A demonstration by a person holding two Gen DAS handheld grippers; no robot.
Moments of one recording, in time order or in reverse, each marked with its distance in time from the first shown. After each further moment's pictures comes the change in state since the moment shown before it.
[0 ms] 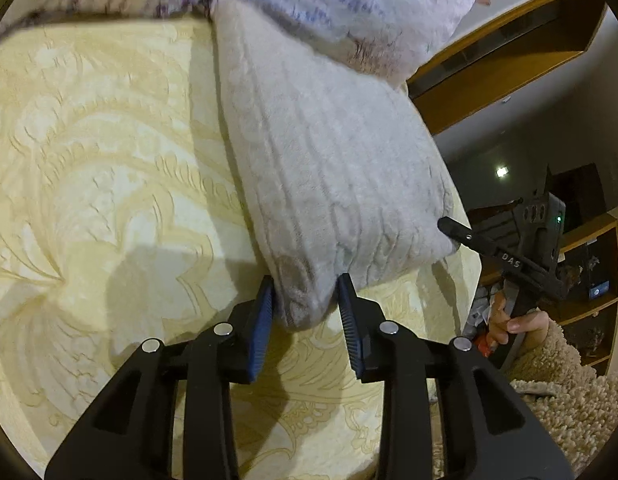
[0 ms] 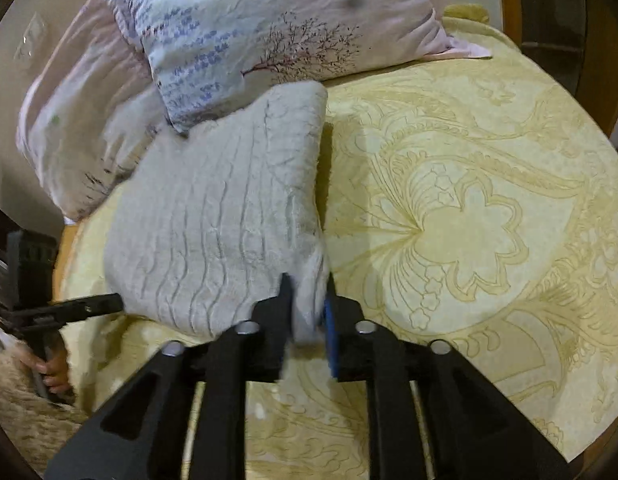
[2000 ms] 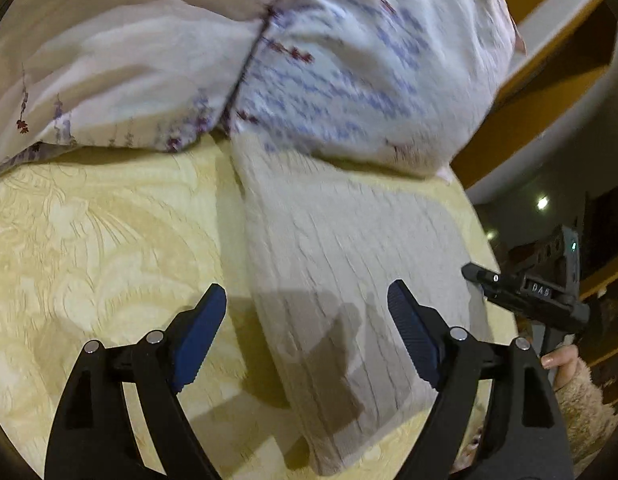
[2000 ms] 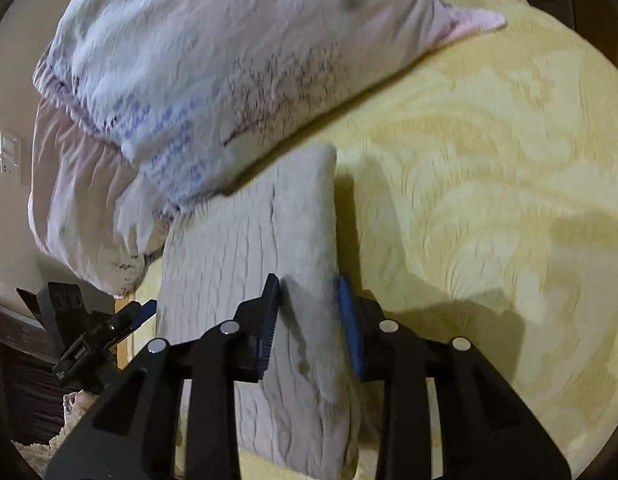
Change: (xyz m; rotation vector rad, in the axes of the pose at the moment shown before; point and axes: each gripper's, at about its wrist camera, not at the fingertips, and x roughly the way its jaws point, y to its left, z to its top) left arm 0.017 -0.023 0.093 0.019 -0.137 0.201; right arm 0.041 -0.014 0.065 0.229 0.073 0.154
